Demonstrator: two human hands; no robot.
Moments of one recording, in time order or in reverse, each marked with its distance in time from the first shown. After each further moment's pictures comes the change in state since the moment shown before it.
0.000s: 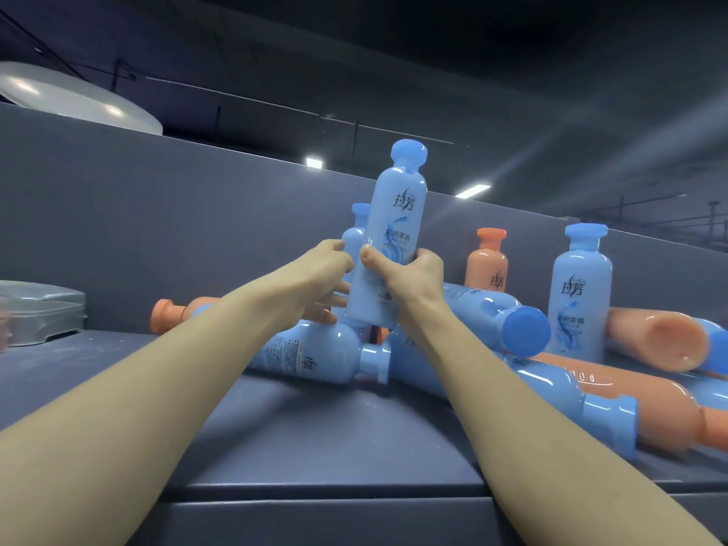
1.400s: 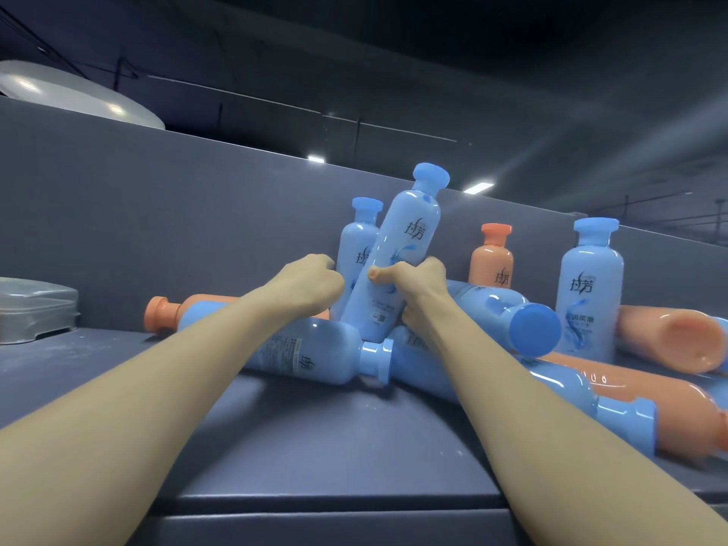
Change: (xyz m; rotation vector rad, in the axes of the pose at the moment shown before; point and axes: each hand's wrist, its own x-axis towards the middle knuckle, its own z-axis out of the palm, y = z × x) left_hand 0.005 -0.013 -0.003 0.468 0.059 0.012; right_hand 0.012 0.008 -0.004 0.110 -0.085 0.174
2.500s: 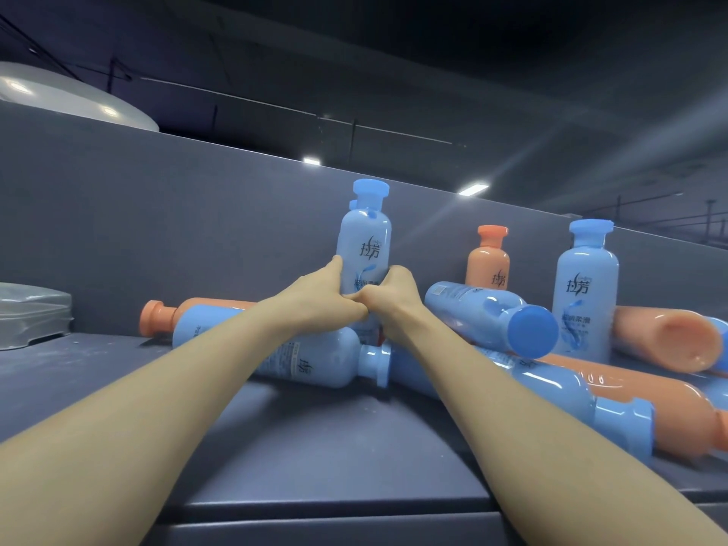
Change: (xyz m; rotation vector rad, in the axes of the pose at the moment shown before) left_hand 0.001 -0.004 0.010 0.040 -0.096 0.154; right_hand 0.003 0.016 0.012 -0.288 -0.166 -0.071
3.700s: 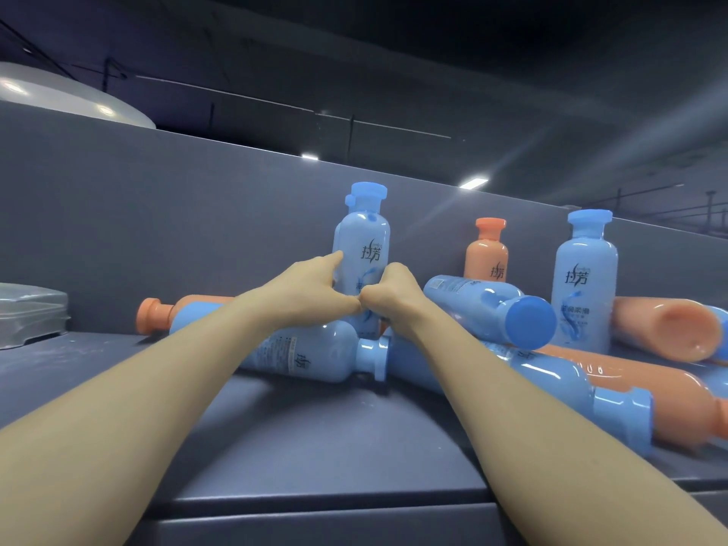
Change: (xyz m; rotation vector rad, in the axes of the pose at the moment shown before) left_hand -0.002 0.002 -0.006 0.134 0.022 0.087; right_hand -0.011 -0.010 -0.008 -0.265 -0.060 0.043
